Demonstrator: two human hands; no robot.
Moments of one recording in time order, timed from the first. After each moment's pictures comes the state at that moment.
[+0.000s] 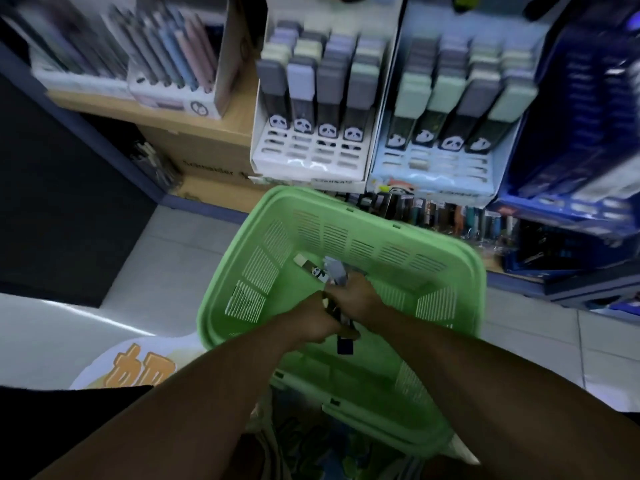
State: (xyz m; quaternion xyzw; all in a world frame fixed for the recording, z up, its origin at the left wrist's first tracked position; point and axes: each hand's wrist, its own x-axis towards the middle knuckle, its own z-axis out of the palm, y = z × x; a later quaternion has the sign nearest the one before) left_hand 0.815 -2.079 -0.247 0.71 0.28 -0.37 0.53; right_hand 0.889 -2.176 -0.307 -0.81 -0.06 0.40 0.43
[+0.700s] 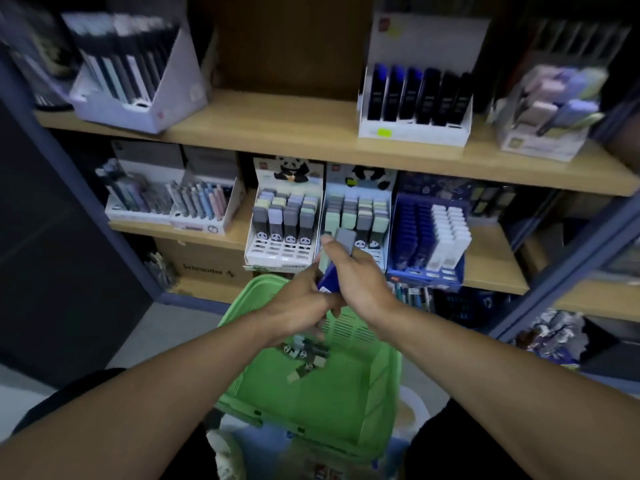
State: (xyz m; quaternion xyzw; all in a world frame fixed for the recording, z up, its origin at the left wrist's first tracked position) left_hand 0.806 -2.122 -0.012 0.79 0.10 -0.11 0.59; right_hand 0.857 -2.231 -0.002 -0.79 -0.10 0.17 0.58
